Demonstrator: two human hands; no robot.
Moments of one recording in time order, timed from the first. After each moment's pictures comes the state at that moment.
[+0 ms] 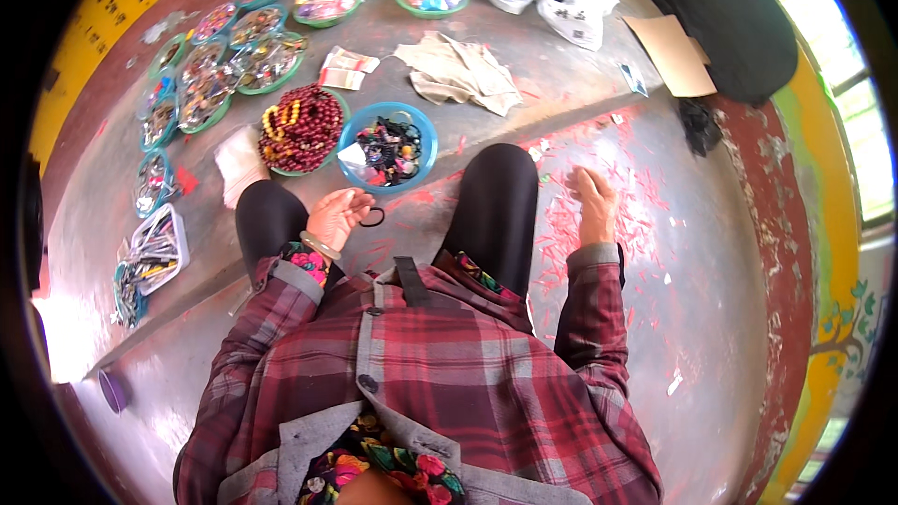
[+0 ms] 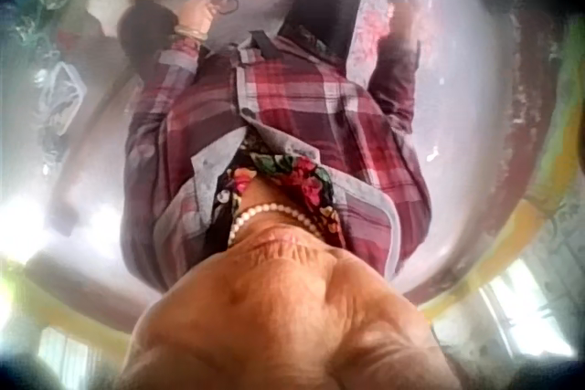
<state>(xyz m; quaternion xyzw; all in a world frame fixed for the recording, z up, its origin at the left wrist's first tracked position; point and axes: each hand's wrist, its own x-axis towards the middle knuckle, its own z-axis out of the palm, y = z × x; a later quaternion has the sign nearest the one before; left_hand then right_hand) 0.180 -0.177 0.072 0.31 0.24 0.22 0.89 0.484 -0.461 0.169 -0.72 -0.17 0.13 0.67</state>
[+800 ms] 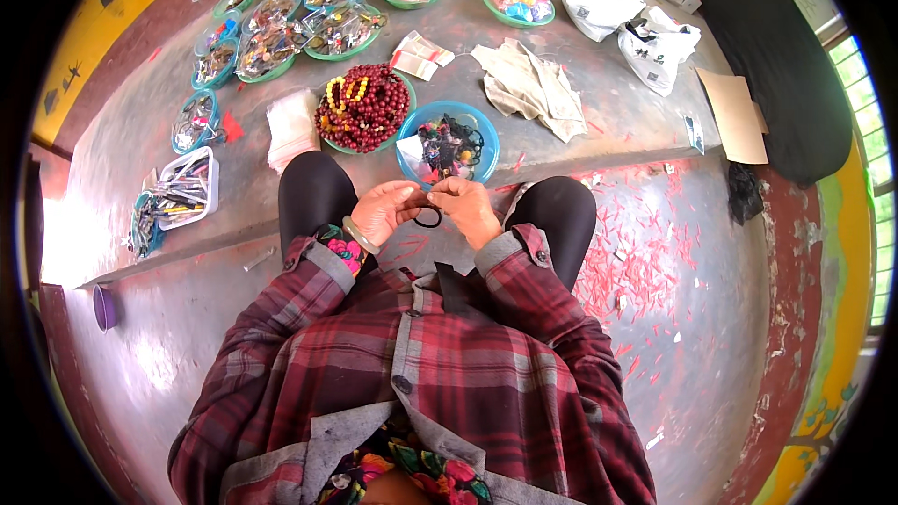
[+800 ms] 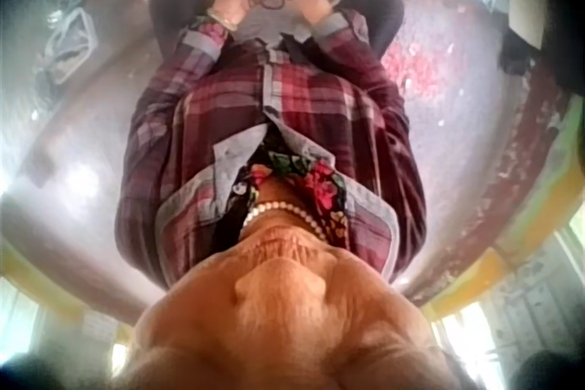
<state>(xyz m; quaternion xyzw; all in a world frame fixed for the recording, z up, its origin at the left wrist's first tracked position) 0.178 -0.180 0.084 0.28 0.22 0.21 0.91 0.340 -0.272 0.113 -0.59 -0.32 0.50 0.55</state>
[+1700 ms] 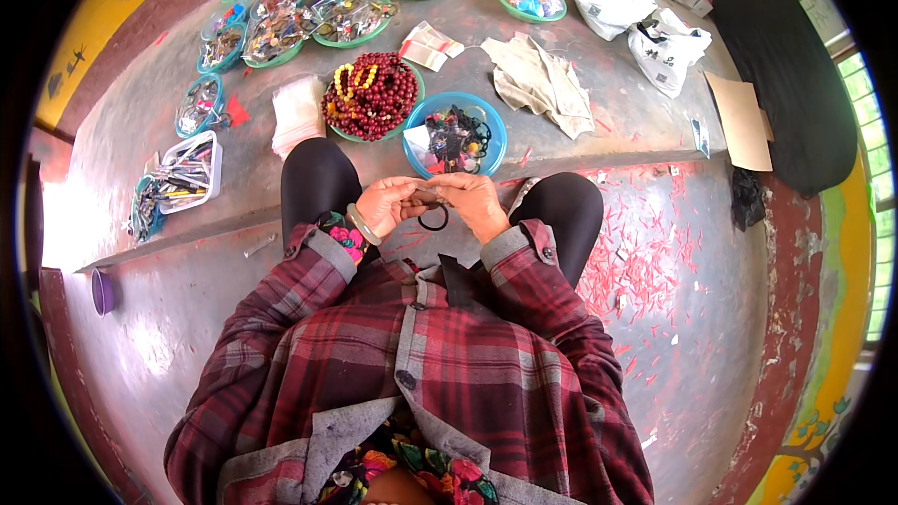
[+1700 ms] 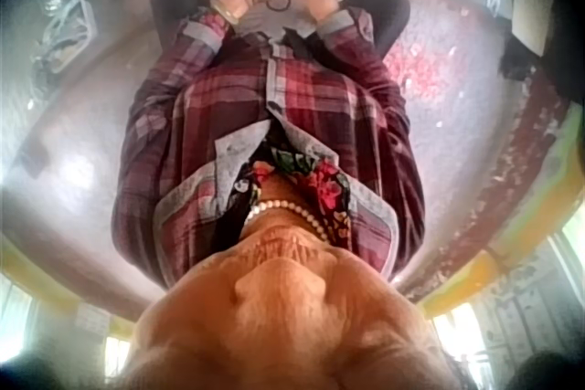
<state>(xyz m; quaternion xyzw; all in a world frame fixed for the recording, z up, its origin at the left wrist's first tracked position) 0.174 -0.181 0.084 0.30 0.20 0.17 0.92 0.335 -0.274 0.124 -0.60 -0.33 0.51 0.52</state>
